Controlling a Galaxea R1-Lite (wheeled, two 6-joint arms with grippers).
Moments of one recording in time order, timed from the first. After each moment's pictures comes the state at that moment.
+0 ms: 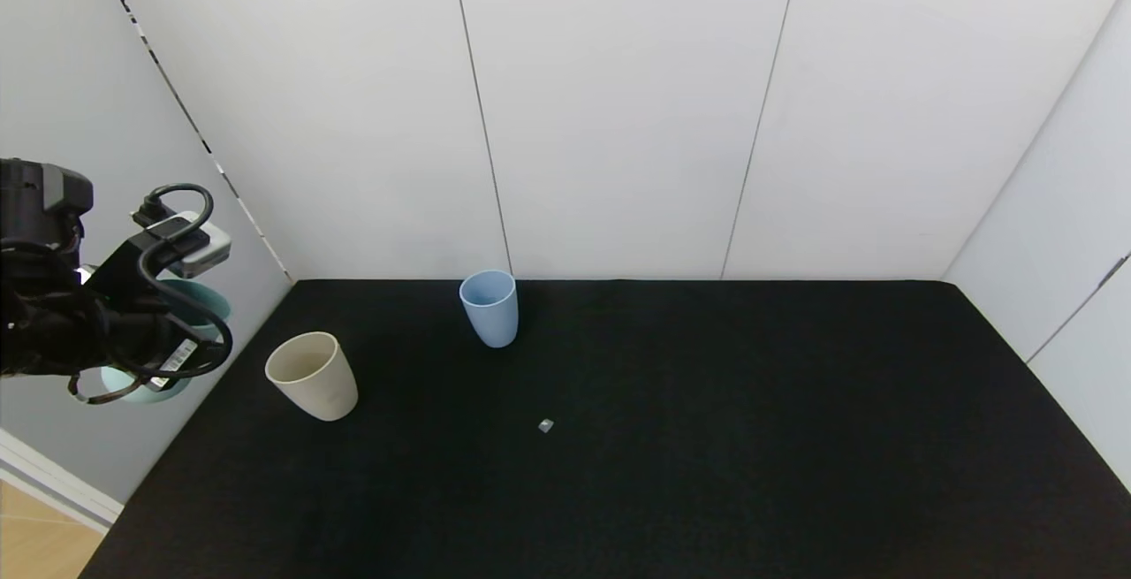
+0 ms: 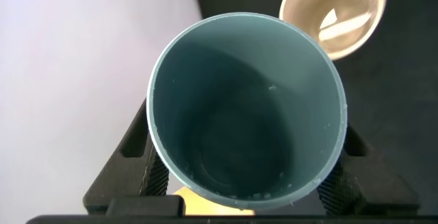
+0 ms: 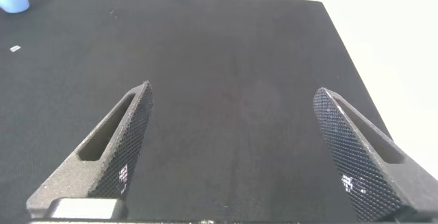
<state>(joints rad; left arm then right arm) 0.20 1.60 -1.02 0.02 0.17 0.73 0.00 0.00 0.00 0.00 0.01 0.00</state>
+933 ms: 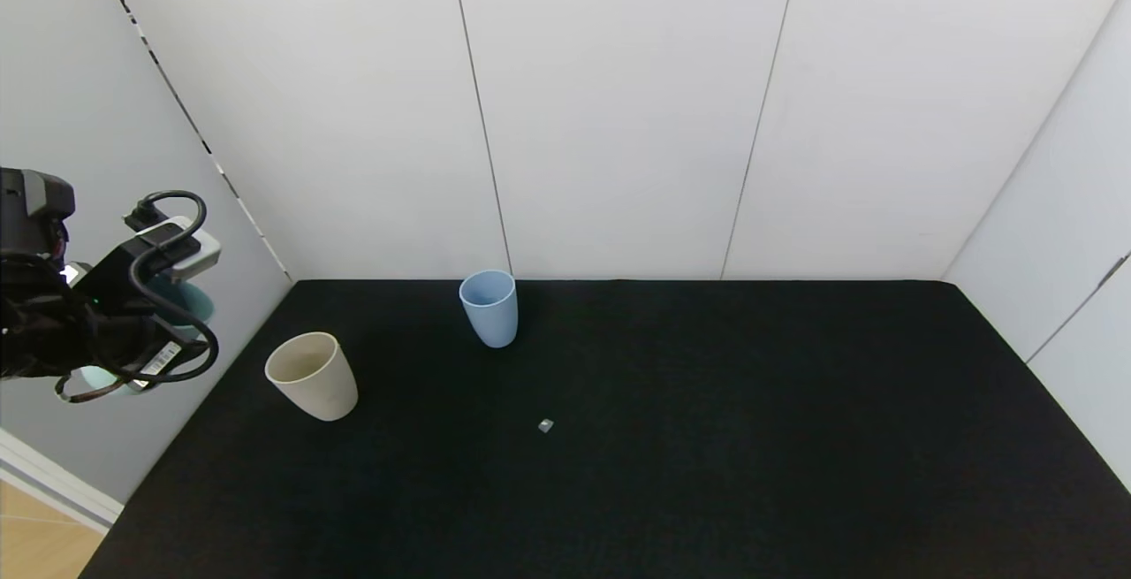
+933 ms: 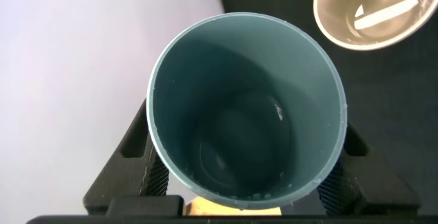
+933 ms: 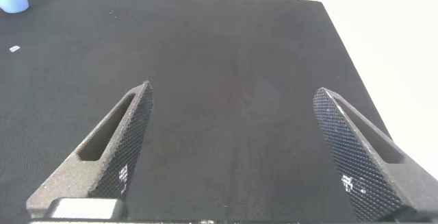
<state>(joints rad) 0.24 1.62 -0.99 -0.08 0.17 0.82 0.00 0.00 0.00 0.00 0.01 0.00</state>
